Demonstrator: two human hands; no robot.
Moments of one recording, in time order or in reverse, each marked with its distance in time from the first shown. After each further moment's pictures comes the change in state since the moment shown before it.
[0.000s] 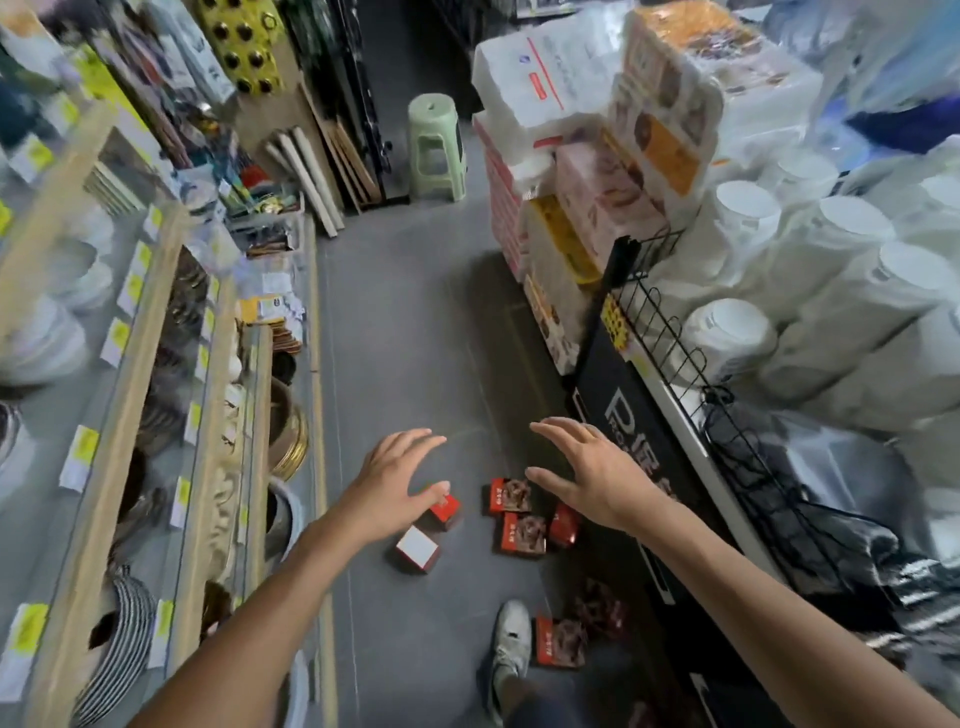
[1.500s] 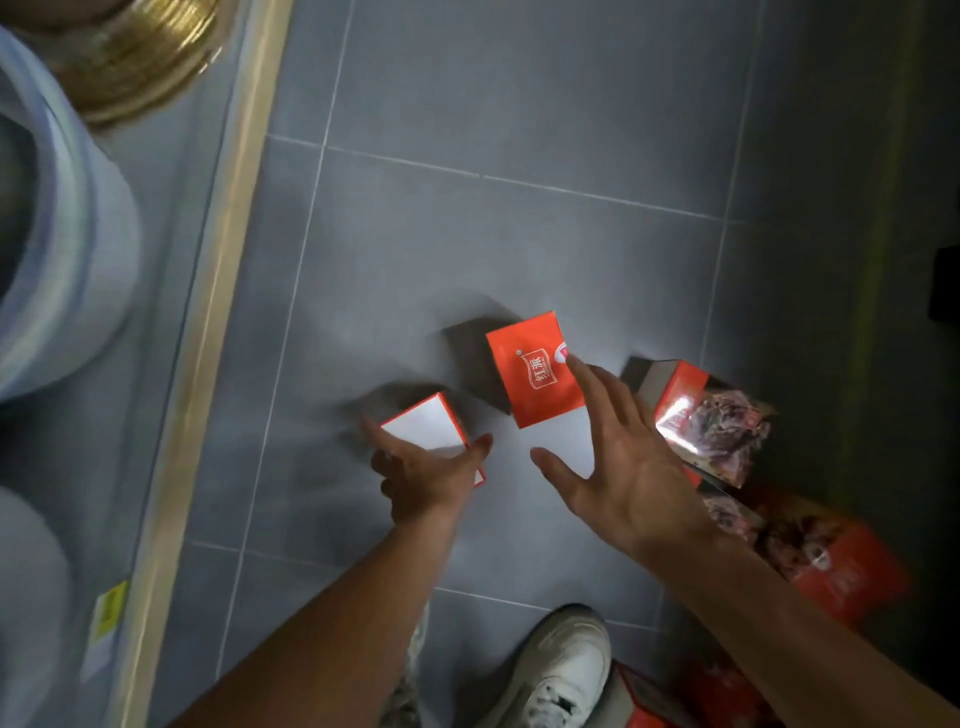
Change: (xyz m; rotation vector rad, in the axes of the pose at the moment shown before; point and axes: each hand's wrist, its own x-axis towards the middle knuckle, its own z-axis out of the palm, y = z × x) left_hand 0.185 -0.473 0.632 -0.700 0.290 -1.582; right_hand 0.381 0.188 0.681 0.089 -0.305 -0.040
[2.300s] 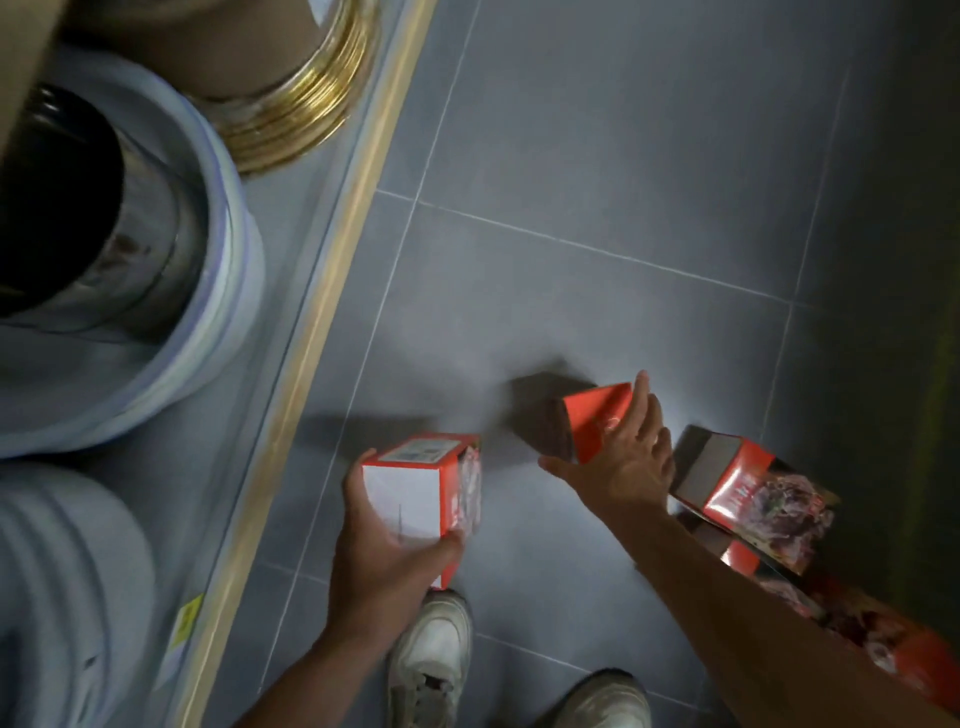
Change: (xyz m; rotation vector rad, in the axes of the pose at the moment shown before) left_hand -0.002 -0.032 -0.137 -0.168 -0.022 0.276; right_hand 0.086 -0.043 0.054 0.058 0.065 0.430
